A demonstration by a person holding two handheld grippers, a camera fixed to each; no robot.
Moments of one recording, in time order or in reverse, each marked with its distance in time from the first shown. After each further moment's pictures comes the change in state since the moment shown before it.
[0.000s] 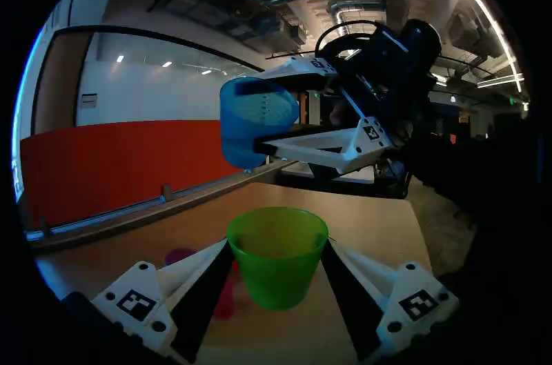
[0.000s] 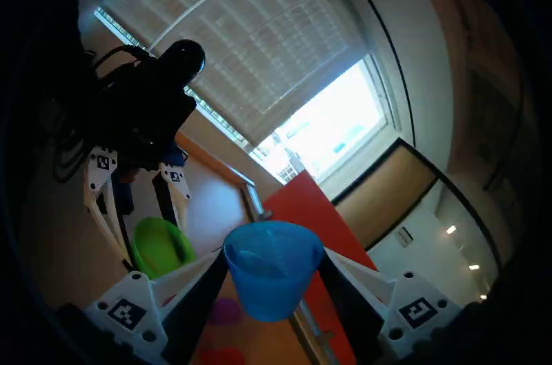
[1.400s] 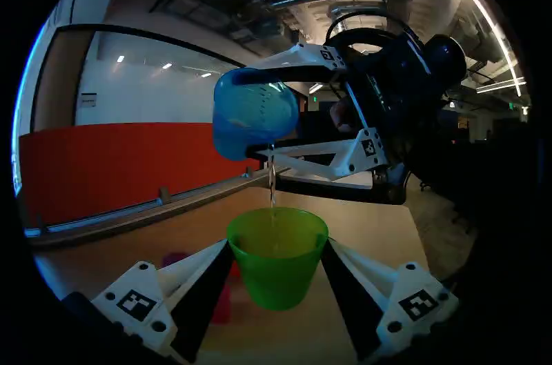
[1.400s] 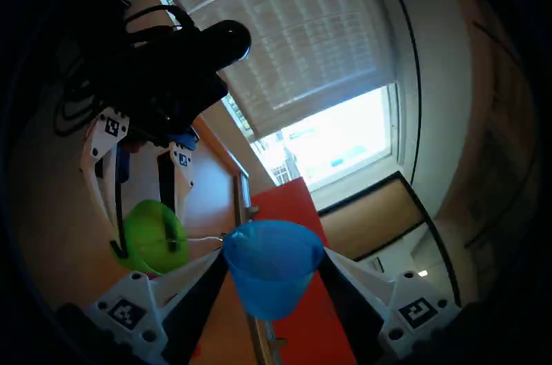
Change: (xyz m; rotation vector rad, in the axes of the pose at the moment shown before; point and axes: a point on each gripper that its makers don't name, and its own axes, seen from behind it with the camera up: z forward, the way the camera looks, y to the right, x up) left arm 0.006 0.001 0.005 -0.011 0.023 -0.016; right arm 0.013 0.006 0.008 -0.019 -0.021 -0.270
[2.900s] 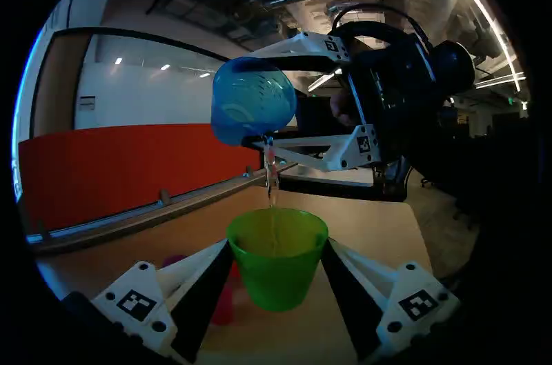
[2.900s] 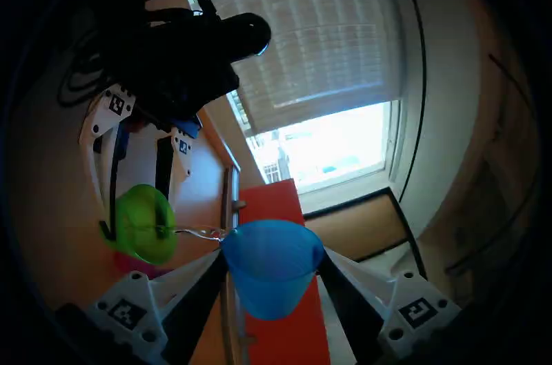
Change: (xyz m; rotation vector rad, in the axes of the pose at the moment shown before) left arm 0.002 -0.001 0.003 0.002 -0.007 0.021; right arm 0.003 0.016 -0.002 -0.042 -0.013 -0.148
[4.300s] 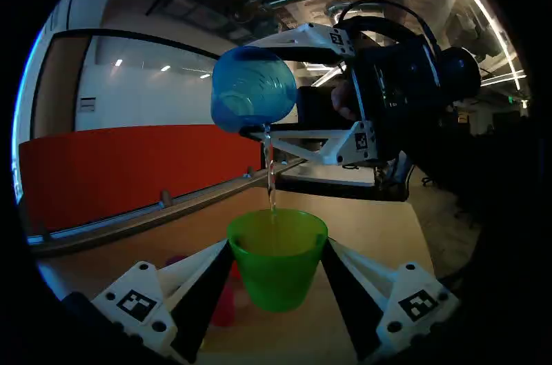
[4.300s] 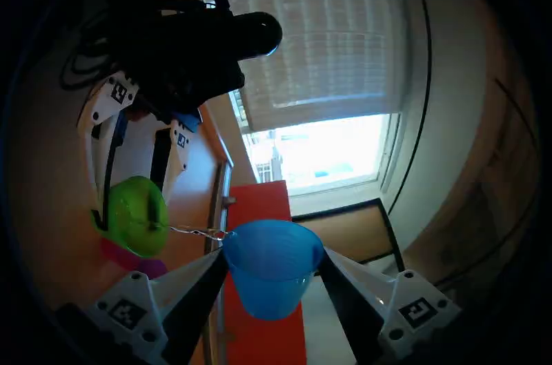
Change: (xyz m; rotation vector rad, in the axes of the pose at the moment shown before) left arm 0.000 -0.002 0.001 0.006 0.002 0.006; right arm 0.002 0.013 0.000 -0.037 -0.004 -0.108
